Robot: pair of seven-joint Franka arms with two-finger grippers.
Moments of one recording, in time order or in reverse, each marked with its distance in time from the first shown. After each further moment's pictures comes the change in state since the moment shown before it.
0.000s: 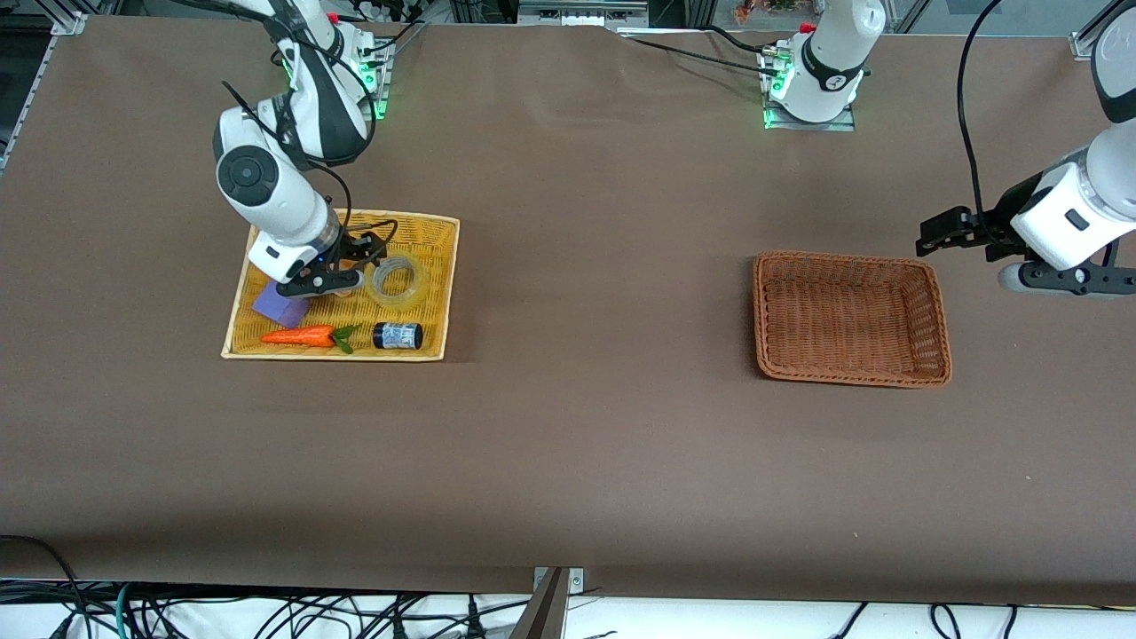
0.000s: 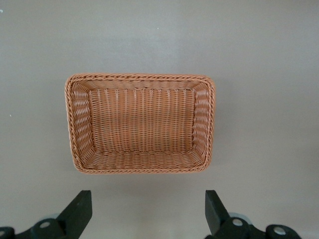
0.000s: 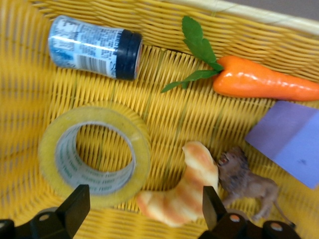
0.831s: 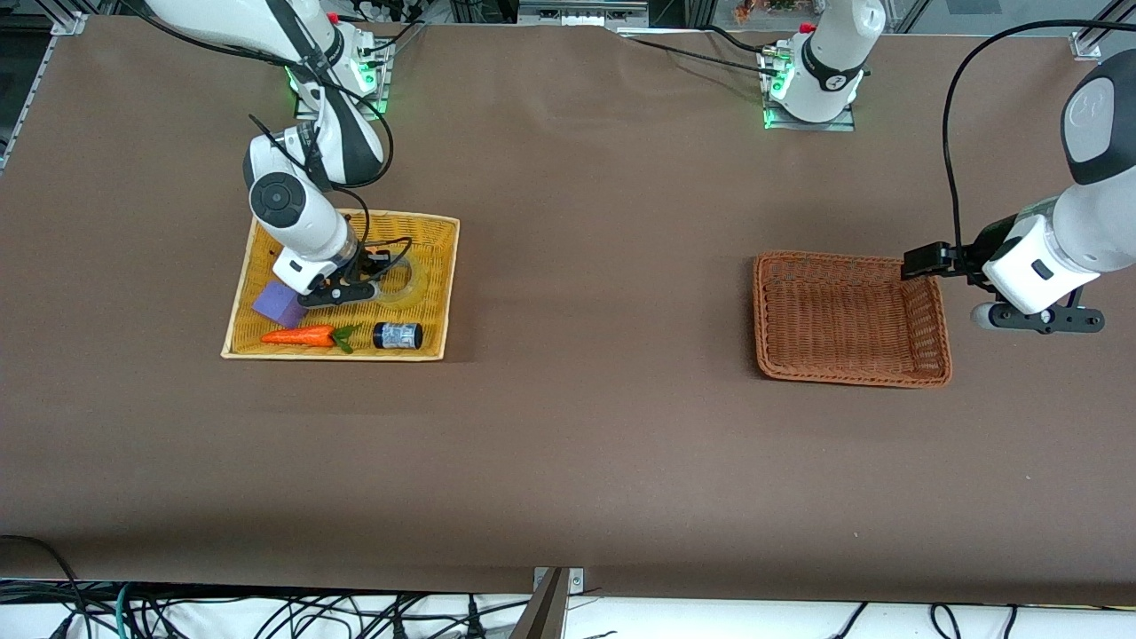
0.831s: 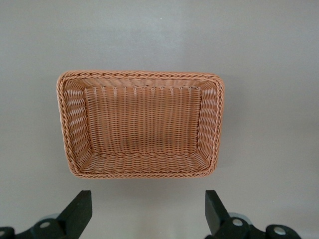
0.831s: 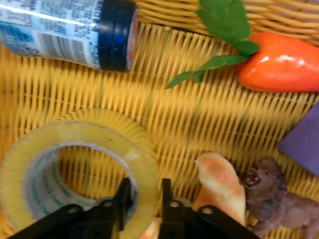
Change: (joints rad) left arm 0.004 0.098 0.002 0.036 0.000 0.002 0.000; right arm 0.000 0.092 0.017 -0.028 0.001 0.118 0.041
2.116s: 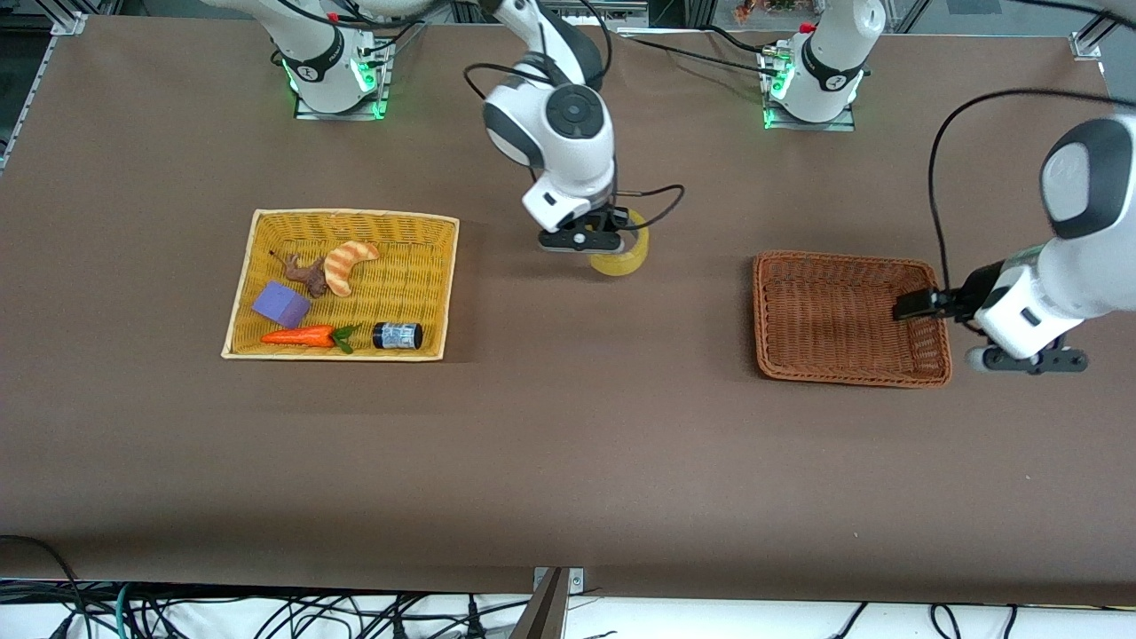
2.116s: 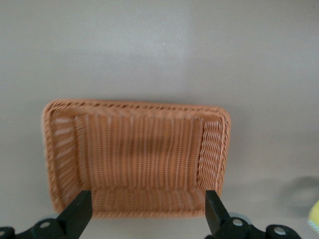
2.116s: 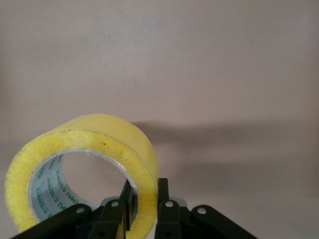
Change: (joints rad) left arm 0.019 0.141 -0.005 0.004 -0.049 0.185 0.000; right arm 0.459 0.394 0.195 0.804 -0.062 -0.275 0.896
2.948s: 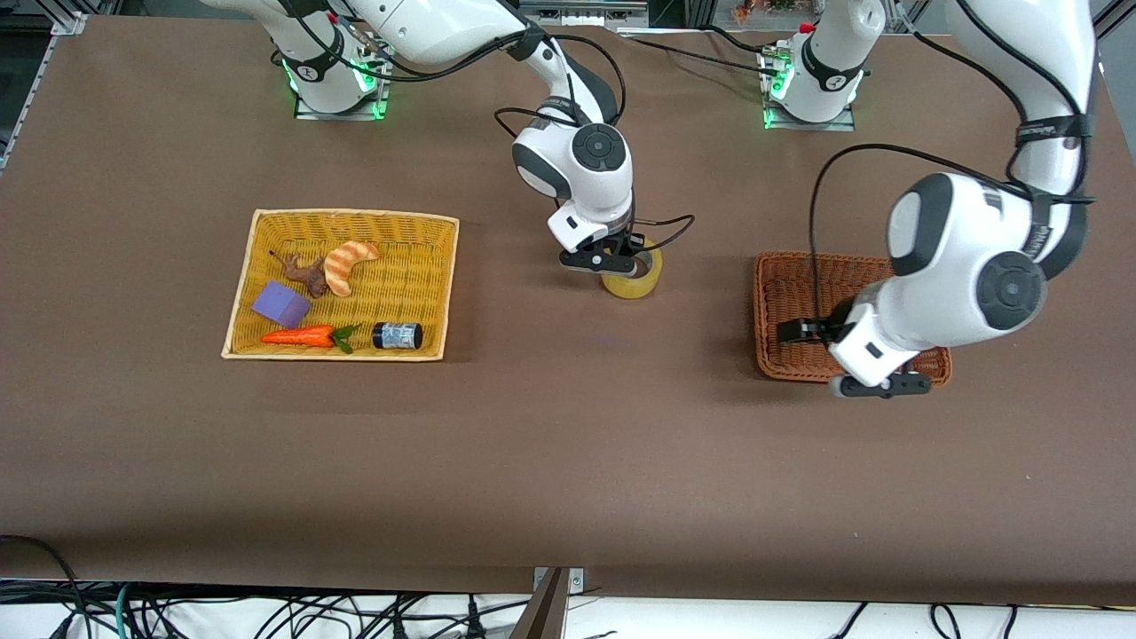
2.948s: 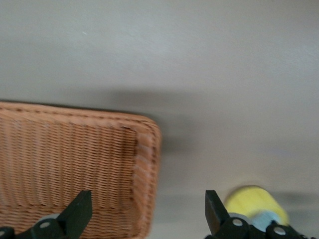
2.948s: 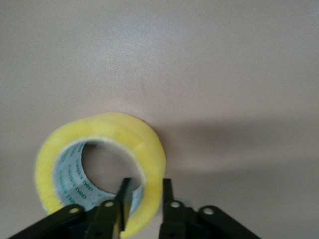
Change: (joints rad) left arm -0.210 0.082 -0.010 0.002 -0.068 0.087 -0.257; right arm 0.016 0.114 -0.012 0.049 -0.030 0.084 0.061
